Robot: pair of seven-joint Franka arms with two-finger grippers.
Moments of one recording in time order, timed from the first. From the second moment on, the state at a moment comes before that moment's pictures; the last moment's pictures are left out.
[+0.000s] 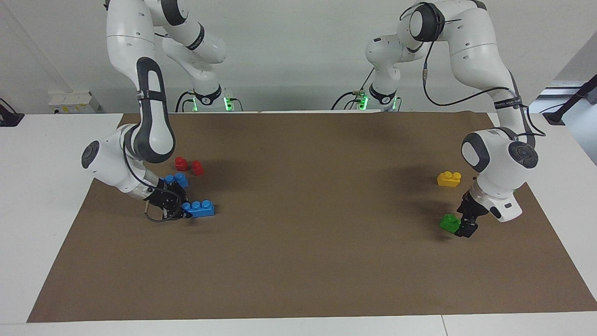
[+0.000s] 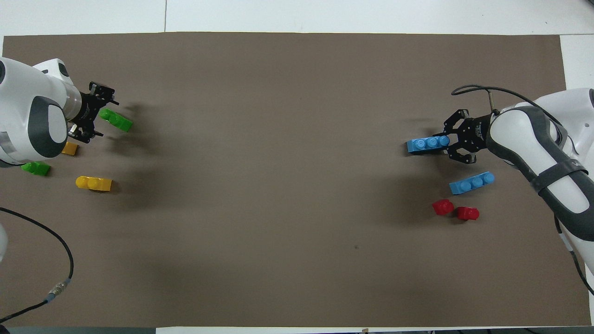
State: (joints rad) left arm 0.07 0.50 -0.01 -1.69 -0.02 2.27 -0.96; right arm -0.19 0.39 0.10 -1.93 0.50 2.21 1.01
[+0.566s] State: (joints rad) left arm 0.07 0.50 -0.01 -1.69 -0.05 2.28 -0.96; right arm -0.13 0.38 0.10 -1.75 0.50 2.02 1.01
